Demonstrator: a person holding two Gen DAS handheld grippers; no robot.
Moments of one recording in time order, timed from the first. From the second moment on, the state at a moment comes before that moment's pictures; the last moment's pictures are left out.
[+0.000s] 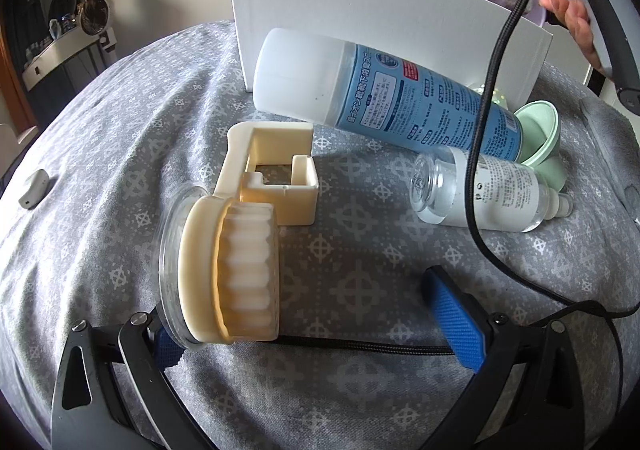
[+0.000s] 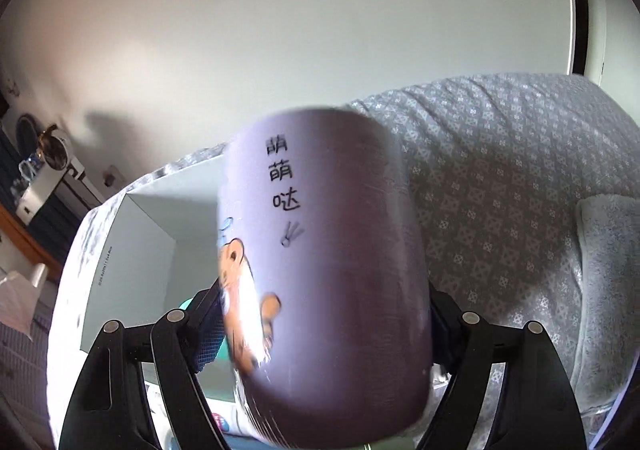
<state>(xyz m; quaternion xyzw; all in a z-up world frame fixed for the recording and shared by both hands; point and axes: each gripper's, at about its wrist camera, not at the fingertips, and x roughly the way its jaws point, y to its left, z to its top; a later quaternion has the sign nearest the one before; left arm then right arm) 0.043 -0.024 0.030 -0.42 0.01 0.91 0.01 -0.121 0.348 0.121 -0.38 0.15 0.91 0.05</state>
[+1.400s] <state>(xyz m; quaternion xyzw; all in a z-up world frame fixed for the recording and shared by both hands) 0.046 -0.026 0.030 -0.42 0.01 0.91 0.01 0.030 0.381 0.050 -0.44 0.12 0.89 -0.07</state>
